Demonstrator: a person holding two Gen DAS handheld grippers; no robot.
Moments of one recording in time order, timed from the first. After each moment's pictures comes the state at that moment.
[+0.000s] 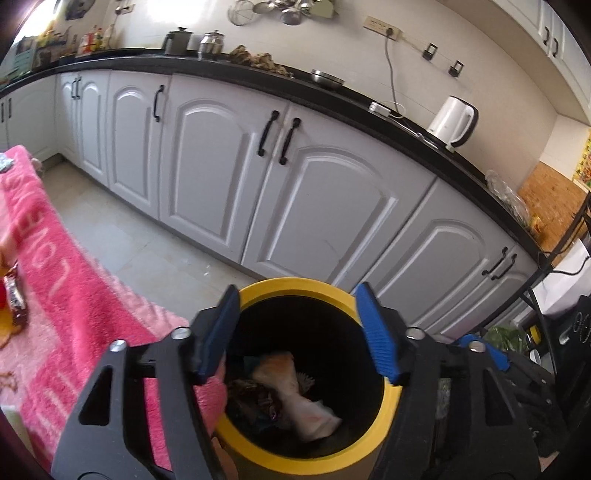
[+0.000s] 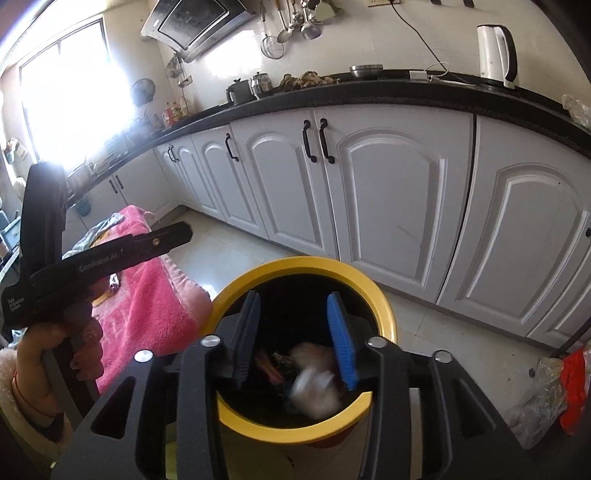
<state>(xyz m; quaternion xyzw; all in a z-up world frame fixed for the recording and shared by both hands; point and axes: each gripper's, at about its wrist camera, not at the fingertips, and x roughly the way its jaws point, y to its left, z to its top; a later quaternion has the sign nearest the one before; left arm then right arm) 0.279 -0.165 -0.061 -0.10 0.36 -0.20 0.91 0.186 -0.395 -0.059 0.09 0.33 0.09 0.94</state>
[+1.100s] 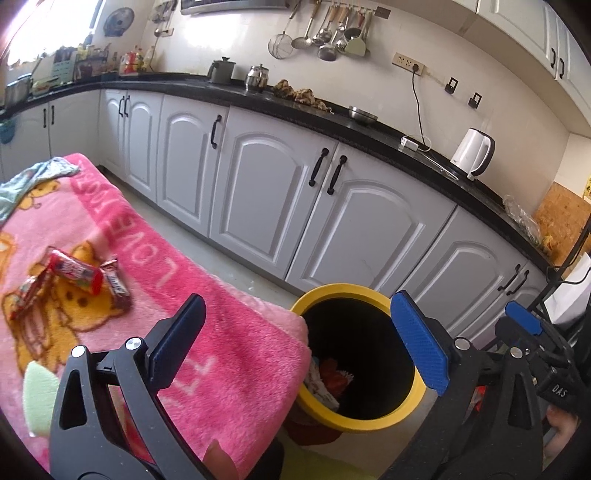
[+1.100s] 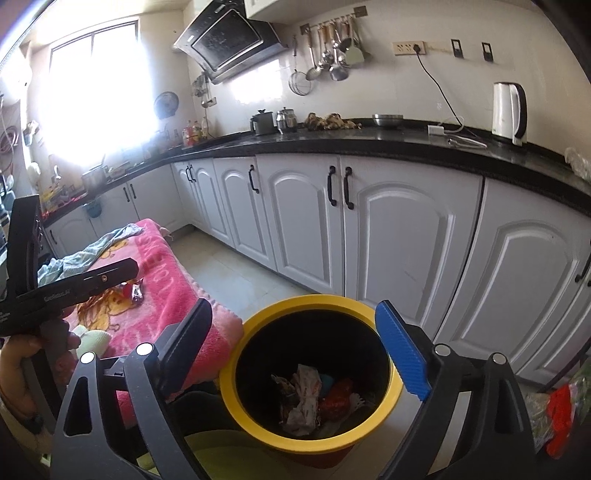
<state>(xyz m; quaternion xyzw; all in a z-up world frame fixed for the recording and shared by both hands) 0.211 -0.072 -0.026 -0.10 0.31 -0.13 0.93 0.150 -0.353 -0.018 0.03 0.26 0.11 0.96</state>
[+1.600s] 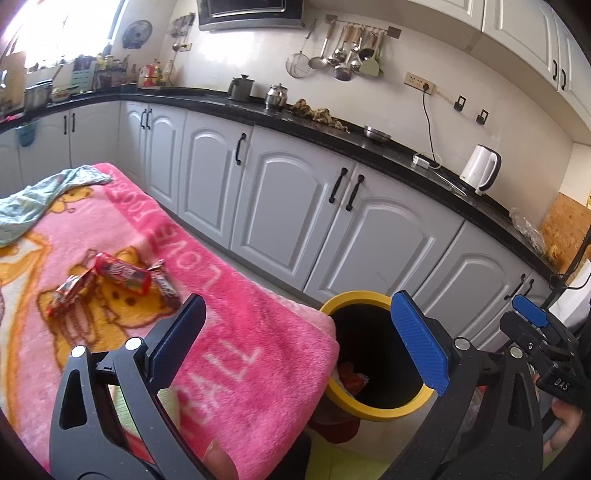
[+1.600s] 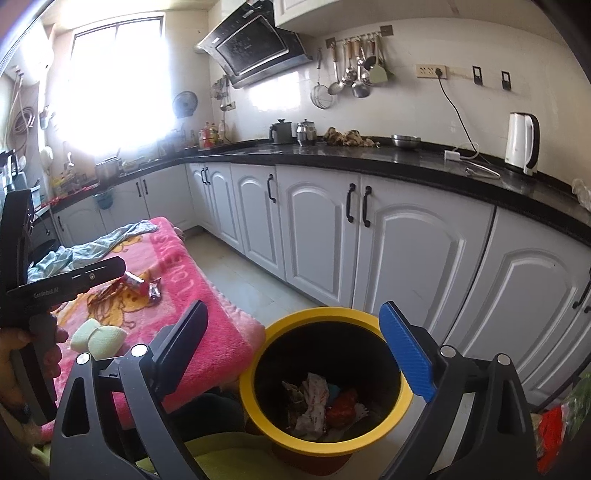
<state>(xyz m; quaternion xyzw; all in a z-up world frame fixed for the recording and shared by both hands) 0.175 -0.030 -0.011 -0.11 0.29 -0.10 0.95 0.131 -0.315 0.000 0.00 0.24 0.13 0.96</state>
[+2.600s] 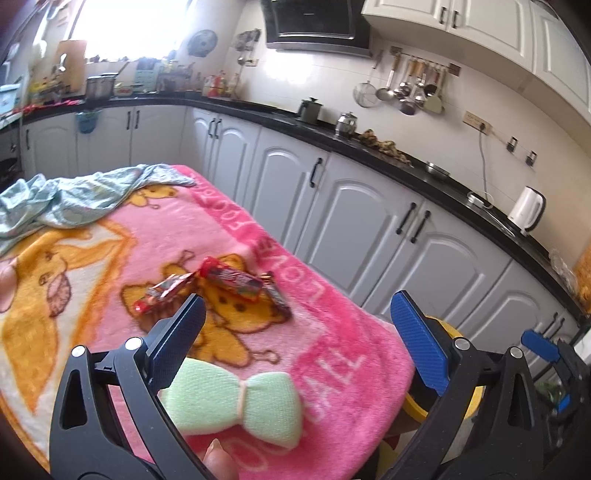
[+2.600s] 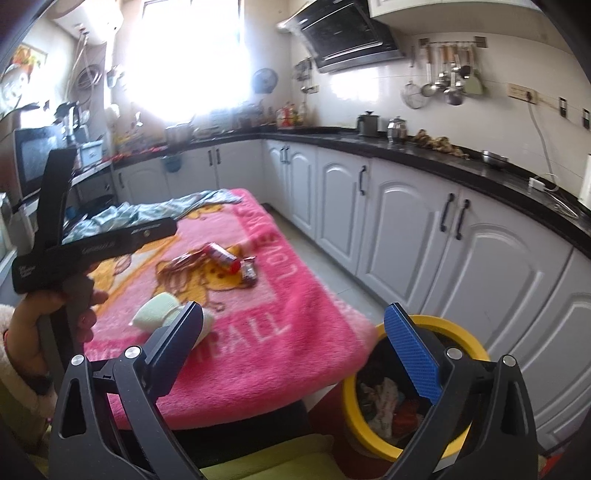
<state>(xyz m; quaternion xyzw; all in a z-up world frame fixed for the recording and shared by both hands) 0.145 0.079 -0.014 -0.15 0.26 0.00 0.95 0.117 -0.186 -0.005 -0.07 0.26 0.26 0.93</state>
